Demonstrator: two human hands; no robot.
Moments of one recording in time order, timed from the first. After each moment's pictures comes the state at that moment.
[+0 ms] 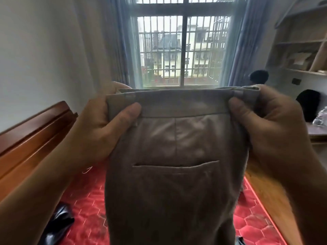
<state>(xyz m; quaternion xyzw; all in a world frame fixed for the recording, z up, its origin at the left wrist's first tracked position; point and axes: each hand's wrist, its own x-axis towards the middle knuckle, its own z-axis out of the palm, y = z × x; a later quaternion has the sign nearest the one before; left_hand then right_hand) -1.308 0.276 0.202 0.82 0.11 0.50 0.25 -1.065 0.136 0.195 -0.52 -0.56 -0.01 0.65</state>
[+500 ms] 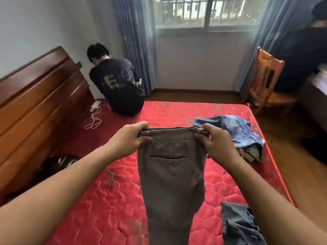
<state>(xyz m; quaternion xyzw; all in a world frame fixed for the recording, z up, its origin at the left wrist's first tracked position) -1.221 0.473 -0.055 0.87 0.40 0.15 0.24 -0.952 0.347 -0.086 -0.73 -0.54 0.15 0.39</state>
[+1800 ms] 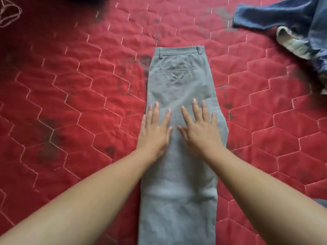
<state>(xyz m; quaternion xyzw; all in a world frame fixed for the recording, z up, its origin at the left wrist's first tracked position) -1.121 0.613 -0.745 0.86 0.48 0.00 0.17 -0.955 0.557 -0.735 -0.76 -0.63 0.14 0.01</state>
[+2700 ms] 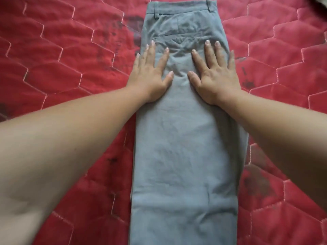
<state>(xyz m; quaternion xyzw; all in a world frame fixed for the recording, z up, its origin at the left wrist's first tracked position) -1.077 0.750 -0.798 0.88 0.45 -0.02 0.11 -0.879 0.656 -0.788 -0.78 -0.62 0.04 -0.05</state>
